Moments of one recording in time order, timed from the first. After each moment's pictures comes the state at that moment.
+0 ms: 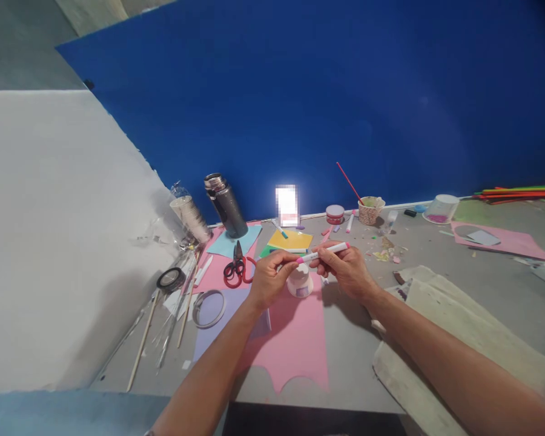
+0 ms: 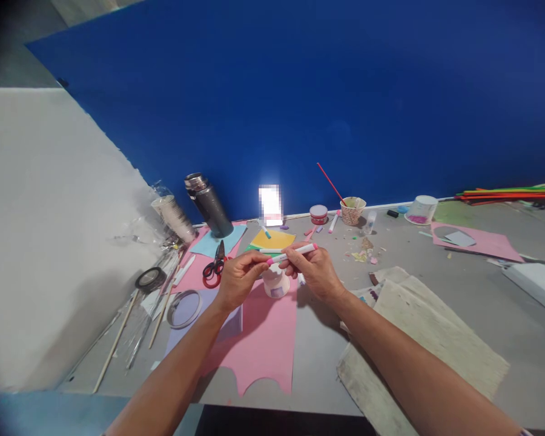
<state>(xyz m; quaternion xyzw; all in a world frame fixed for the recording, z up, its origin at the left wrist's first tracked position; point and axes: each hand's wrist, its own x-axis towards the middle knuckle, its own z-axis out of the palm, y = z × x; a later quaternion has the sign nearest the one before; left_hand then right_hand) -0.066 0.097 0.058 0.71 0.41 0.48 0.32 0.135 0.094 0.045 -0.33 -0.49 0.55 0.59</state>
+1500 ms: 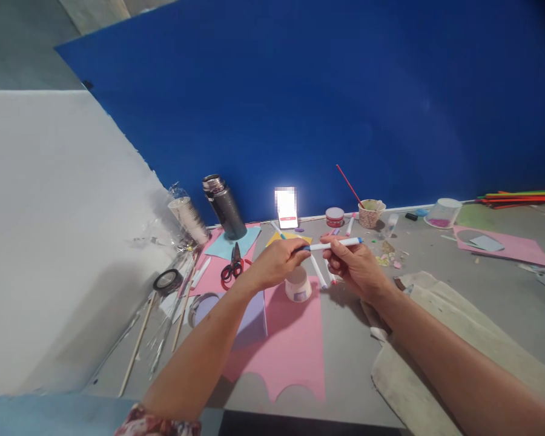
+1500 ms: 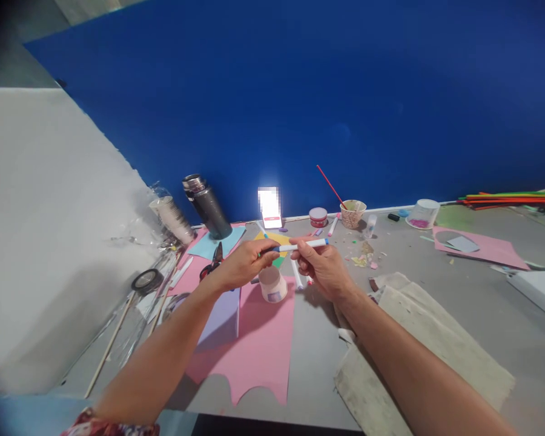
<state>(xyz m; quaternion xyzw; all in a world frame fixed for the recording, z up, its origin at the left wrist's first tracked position) -0.050 0.126 0.118 0.85 0.38 0.27 0.26 0.155 0.103 0.059 -0.31 -0.37 0.63 0.61</state>
